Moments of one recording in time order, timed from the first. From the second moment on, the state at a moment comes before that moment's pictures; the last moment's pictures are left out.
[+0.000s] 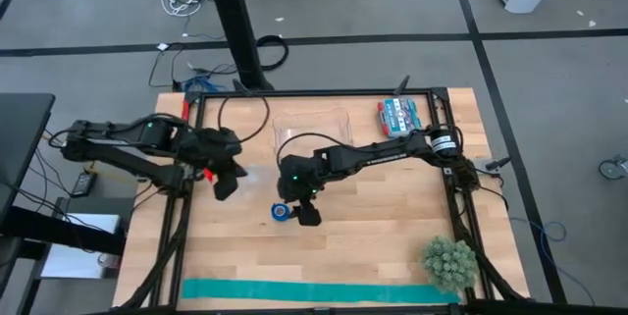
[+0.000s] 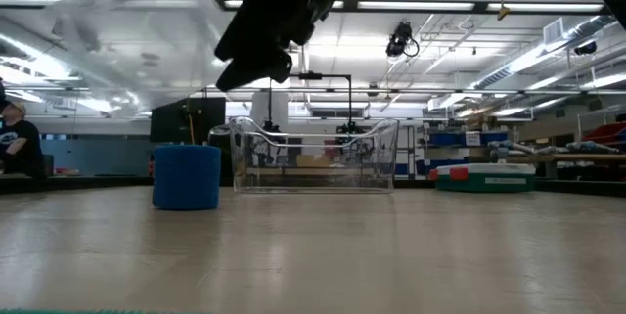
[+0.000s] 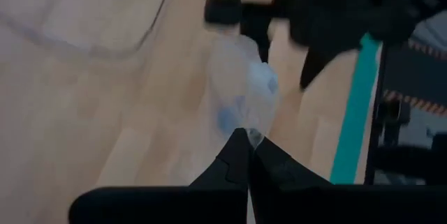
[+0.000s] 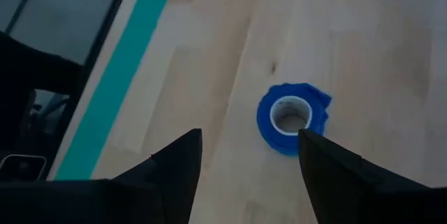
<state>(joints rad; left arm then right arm) -0.12 1.00 1.17 -1.05 -0.04 -0.56 0.08 2.12 1.79 -0.55 -0.33 0.01</state>
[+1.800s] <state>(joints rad) -0.49 1.03 0.81 -0.86 -0.21 -1.03 0.10 2.23 1.79 -0.42 -0.35 -0.16</state>
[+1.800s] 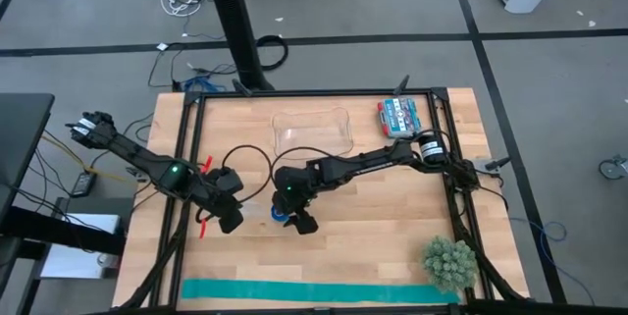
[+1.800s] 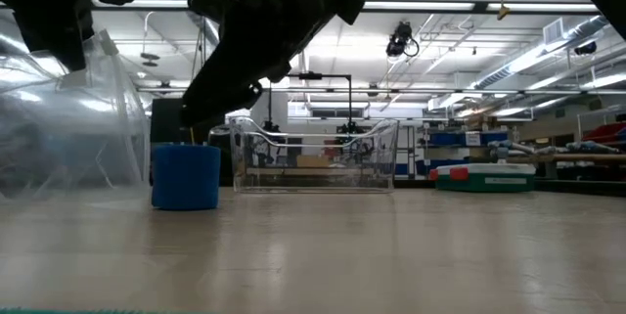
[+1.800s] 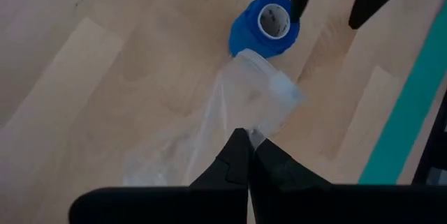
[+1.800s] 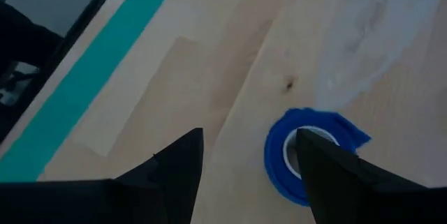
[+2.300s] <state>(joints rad) -0.49 1.03 0.81 -0.85 -0.20 -1.08 0.10 2.27 1.79 -0.58 -0.25 -0.18</state>
